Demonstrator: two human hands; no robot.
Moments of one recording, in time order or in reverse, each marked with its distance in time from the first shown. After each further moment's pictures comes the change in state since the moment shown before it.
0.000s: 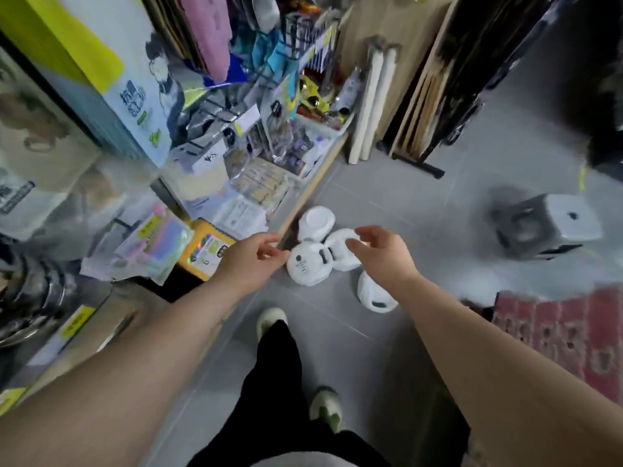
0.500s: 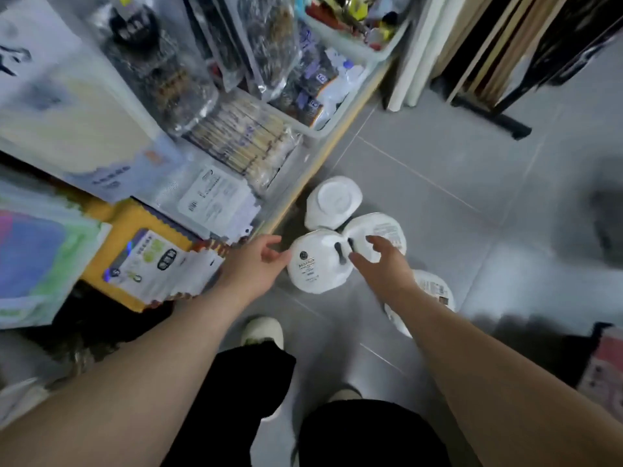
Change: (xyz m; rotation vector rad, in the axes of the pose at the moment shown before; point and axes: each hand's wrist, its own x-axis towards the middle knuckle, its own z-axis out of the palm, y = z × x) left_hand 0.260 -0.172 0.140 0.095 -0.036 -0.244; right_hand 0.274 0.164 0.144 -0.136 -0.166 0.182
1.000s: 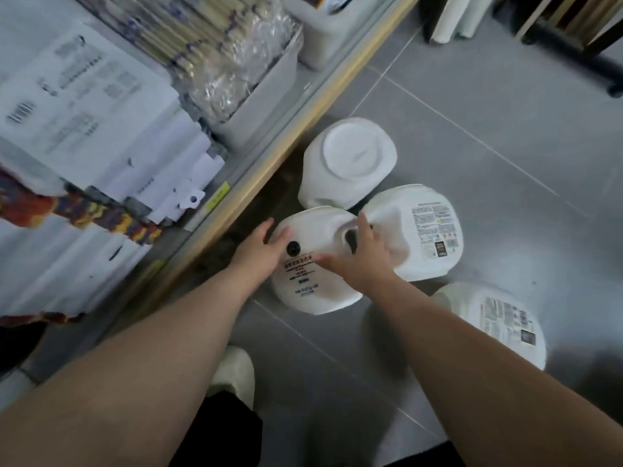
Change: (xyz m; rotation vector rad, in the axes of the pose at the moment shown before) left_hand 0.205 -0.143 0.176 -0.231 -0.039 -0.195; right_hand 0.215 0.122 0.160 -0.171 -0.121 -0.011
